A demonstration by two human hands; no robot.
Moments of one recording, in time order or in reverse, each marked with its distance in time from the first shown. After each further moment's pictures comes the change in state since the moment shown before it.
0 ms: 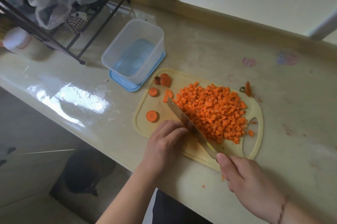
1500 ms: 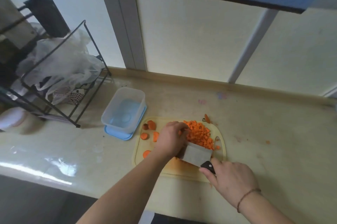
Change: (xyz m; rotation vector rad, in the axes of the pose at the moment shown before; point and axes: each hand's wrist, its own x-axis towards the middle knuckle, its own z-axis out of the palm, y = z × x) left_hand 0.123 0.027 -0.020 -0.112 -0.287 -0.086; right_hand -0.036 -0.051 0.002 -0.934 0.289 0.030
